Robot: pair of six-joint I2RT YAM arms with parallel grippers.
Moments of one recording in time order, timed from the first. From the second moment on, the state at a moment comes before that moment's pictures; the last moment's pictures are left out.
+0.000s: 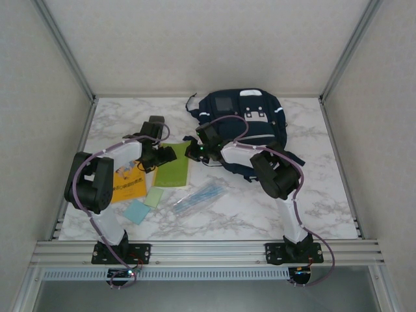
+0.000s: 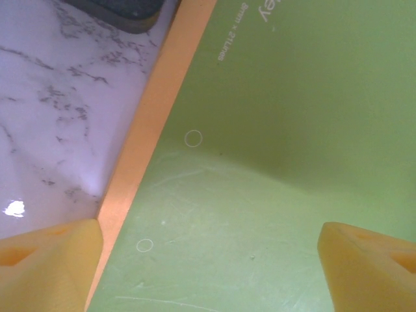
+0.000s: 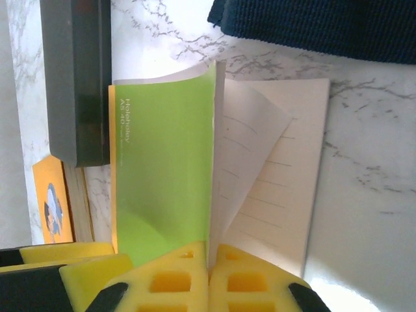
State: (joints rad) left arm -0.28 1.77 1.09 -0.56 0.20 -0.66; right arm 0.73 2.15 1.44 -0.07 -0.32 0.92
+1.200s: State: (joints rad) left arm -0.27 1.49 1.00 0.01 0.68 -0.82; right arm 0.50 1.69 1.30 0.06 -0.80 0.93
